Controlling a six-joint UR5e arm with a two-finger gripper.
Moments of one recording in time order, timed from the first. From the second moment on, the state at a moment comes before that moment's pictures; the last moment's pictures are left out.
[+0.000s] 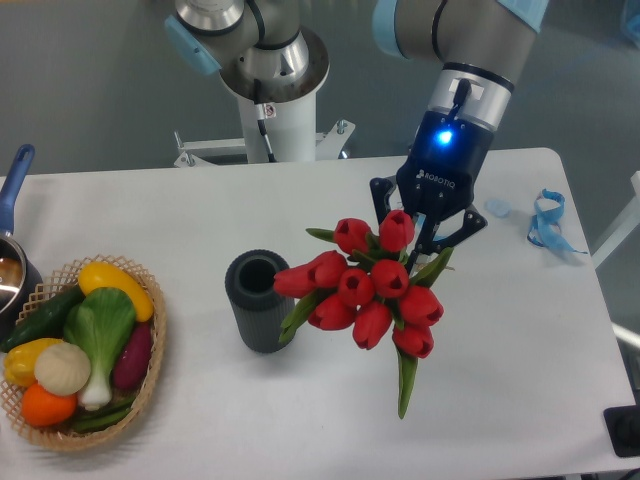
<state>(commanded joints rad) 2.76 -1.74 -1.67 -0.78 0.68 1.08</state>
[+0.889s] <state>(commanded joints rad) 2.75 -1.75 -1.67 -0.78 0.52 1.07</state>
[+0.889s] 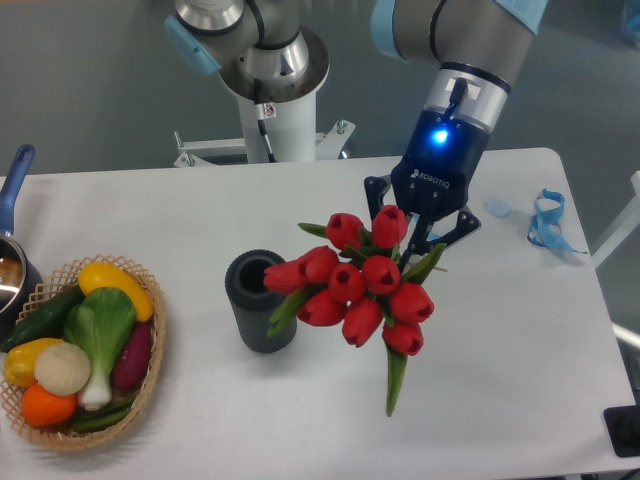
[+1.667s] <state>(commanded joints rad) 2.68 -1.70 -1.84 -0.78 0.20 1.10</state>
